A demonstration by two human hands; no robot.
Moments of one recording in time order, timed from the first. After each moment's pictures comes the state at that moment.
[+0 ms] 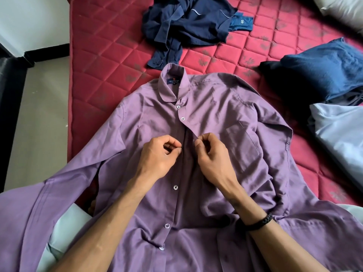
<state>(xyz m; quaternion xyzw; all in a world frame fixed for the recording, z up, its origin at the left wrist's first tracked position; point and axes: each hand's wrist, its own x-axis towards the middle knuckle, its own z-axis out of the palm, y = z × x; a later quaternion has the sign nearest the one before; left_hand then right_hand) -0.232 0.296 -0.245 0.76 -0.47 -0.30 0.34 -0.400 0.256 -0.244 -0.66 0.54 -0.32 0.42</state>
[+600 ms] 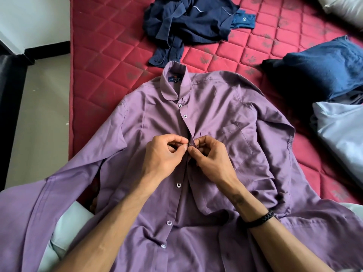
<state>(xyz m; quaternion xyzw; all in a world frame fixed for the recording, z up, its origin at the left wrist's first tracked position) -0.243 0.300 -0.237 0.73 -0.46 -0.32 0.40 -0.397 0.255 -0.254 -0.59 0.50 -0.31 0.56</state>
